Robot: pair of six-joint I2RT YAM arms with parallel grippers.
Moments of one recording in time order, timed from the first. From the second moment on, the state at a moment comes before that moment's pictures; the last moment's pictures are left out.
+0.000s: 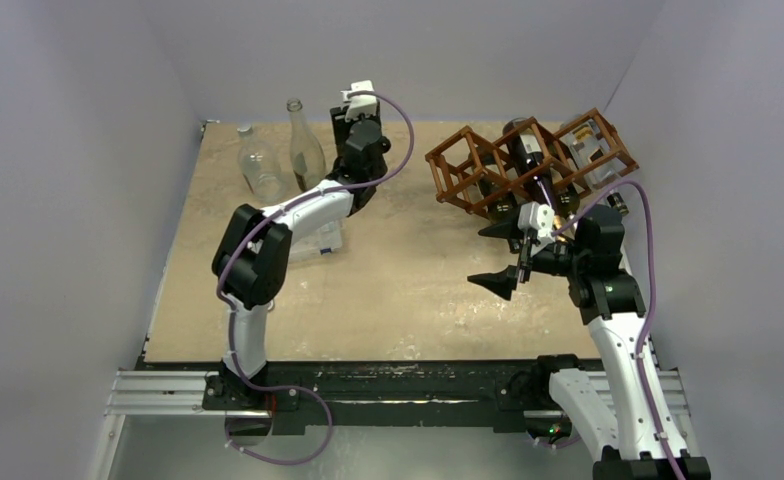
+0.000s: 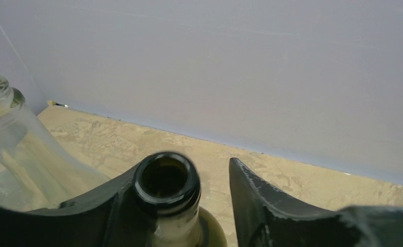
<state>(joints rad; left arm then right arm) -0.57 2.01 1.53 0.58 -0.88 0.05 0.04 0.76 0.83 -0.48 -1.16 -0.47</state>
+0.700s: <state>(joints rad) -0.57 1.64 1.44 0.26 -0.73 -0.17 0.04 0.77 0.83 -0.50 -1.14 -0.50</state>
